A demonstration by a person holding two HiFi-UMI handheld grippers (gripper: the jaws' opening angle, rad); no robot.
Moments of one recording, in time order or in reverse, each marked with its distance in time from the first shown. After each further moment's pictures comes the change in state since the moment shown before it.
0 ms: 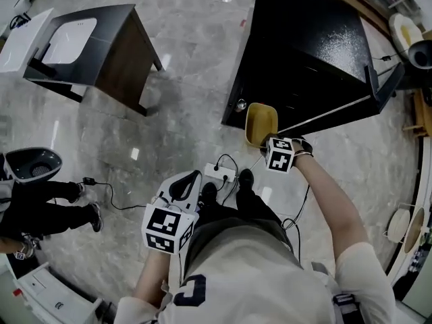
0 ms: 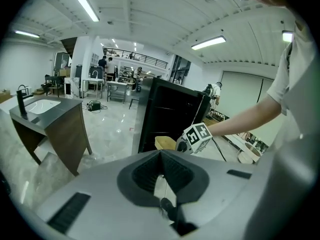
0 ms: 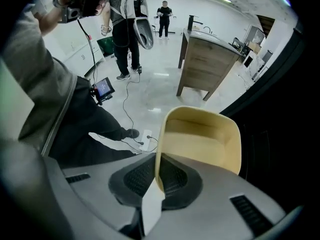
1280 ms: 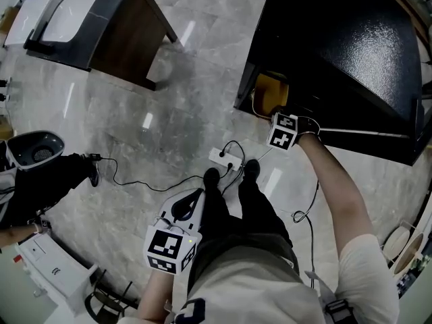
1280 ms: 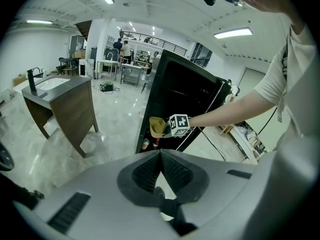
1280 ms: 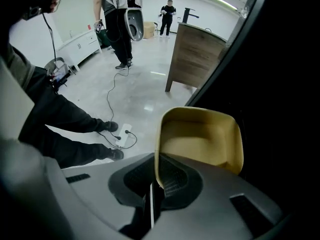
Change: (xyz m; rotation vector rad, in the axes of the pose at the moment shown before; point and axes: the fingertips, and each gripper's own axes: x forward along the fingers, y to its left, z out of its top) left arm 0.058 -0.016 -0.032 -0.173 0.146 0.112; right arm 0.084 -0.143 -0.030 -0.073 0.010 -0.113
